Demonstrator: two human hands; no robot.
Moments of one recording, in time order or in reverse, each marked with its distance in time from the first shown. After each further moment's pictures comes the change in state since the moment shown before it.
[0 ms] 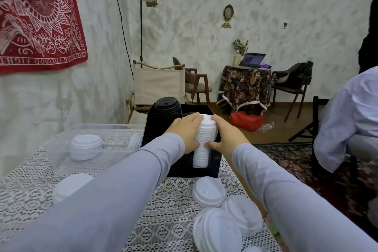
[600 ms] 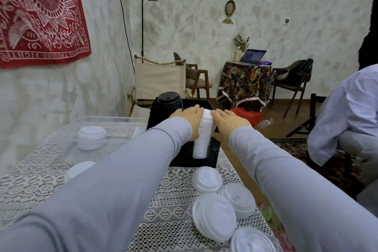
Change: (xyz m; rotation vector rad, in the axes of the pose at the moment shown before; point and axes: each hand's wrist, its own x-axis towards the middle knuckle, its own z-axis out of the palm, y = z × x) left_hand -0.002 0.014 -0.023 0.157 -0.176 -0.044; right_hand -0.004 -0.025 -0.029 -0.563 -0.219 0.014
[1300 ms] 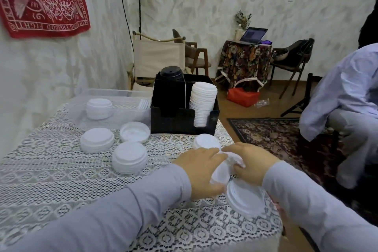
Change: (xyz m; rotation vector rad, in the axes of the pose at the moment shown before) left_hand -0.158 0.065 0.071 -0.193 -0.049 0.347; right_hand -0.148 0.002 0.062 0.256 -0.173 -0.094
